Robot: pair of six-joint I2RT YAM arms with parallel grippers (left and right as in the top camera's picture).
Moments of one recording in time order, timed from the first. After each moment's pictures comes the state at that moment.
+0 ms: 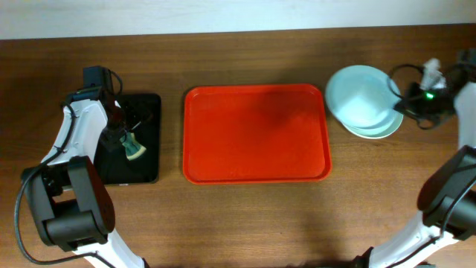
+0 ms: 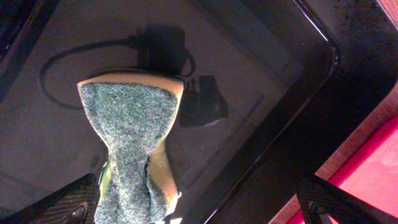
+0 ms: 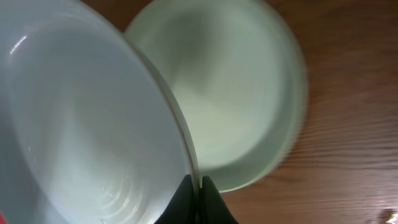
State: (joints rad) left arm 0.17 1.93 1.42 -0.84 0.09 -0.52; right arm -0.53 2.00 1.67 -1.02 -0.44 -0.06
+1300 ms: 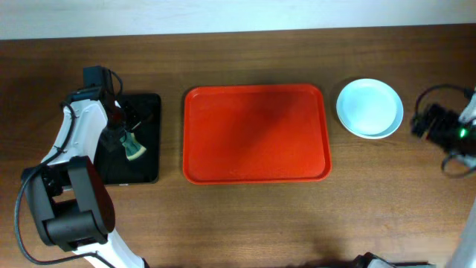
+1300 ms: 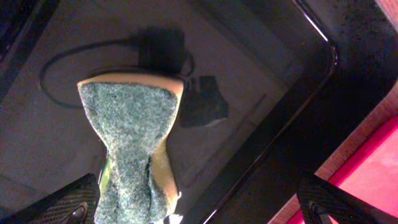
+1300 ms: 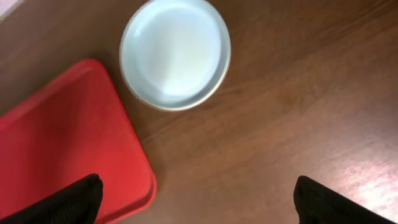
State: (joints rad) left arm 0.17 1.93 1.42 -0.84 0.09 -0.52; right arm -0.58 1.36 1.45 -1.19 -0.27 0.03
